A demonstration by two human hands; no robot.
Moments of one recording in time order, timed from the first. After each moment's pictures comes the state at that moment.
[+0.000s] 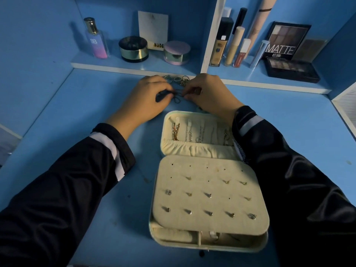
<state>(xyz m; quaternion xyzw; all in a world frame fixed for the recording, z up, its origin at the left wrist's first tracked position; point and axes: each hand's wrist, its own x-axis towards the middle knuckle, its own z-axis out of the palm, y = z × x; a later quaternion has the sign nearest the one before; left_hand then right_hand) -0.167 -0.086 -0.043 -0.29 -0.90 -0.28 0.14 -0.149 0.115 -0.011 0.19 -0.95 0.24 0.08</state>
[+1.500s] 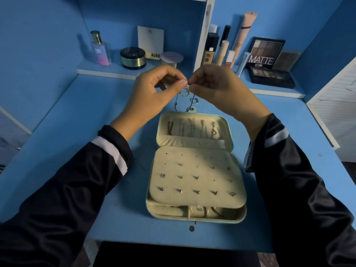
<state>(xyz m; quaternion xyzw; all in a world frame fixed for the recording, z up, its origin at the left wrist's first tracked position) -0.100 -0.060 0.015 -0.29 -0.76 -0.57 0.14 -0.073 0.127 0.052 0.17 -0.86 0.48 0.05</state>
